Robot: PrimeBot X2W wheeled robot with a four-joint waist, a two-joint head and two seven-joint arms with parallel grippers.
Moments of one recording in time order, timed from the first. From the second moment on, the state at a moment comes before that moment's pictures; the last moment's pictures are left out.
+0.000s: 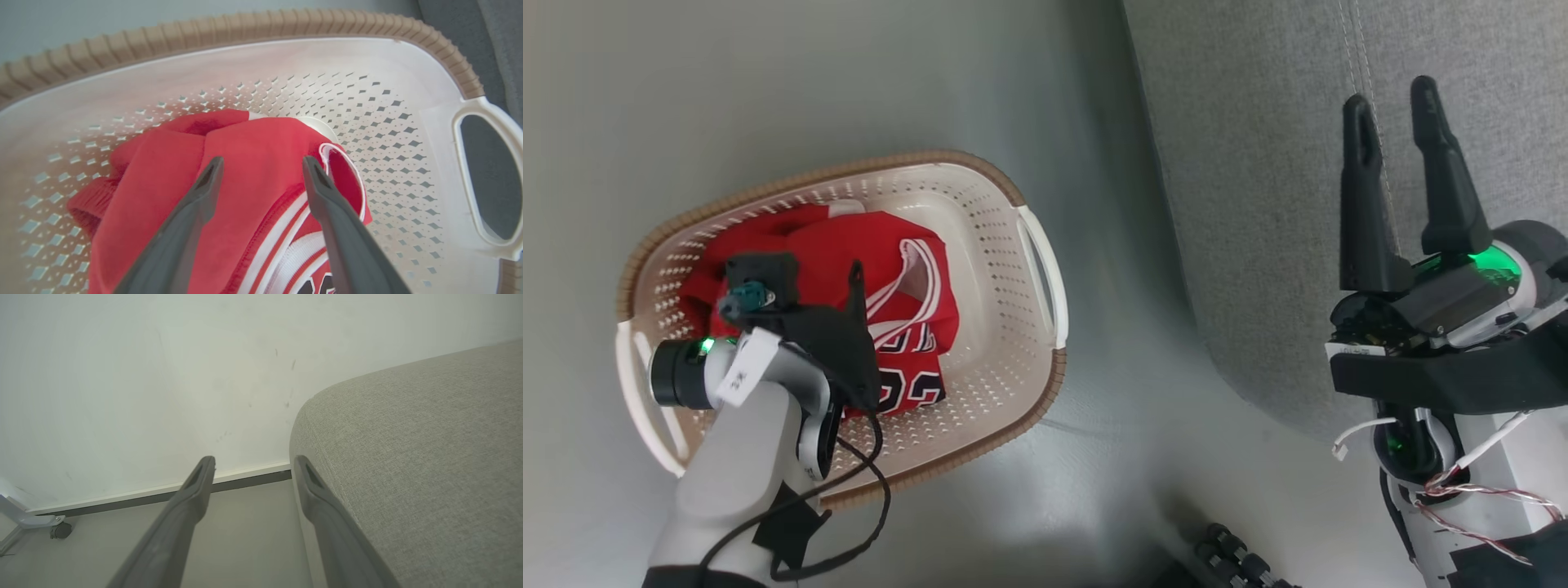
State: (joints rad) left arm -0.69 0.08 -0.21 0.82 -0.31 0.04 -0.01; right arm -0.46 -0.15 0.22 -0.13 0.48 0.12 -0.26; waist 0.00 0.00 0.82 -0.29
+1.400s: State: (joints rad) left arm -0.83 0.08 -0.32 1.15 -0.22 0.01 0.08; right arm -0.54 -0.18 0.30 -0.07 0.51 0.12 -0.26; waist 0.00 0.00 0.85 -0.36
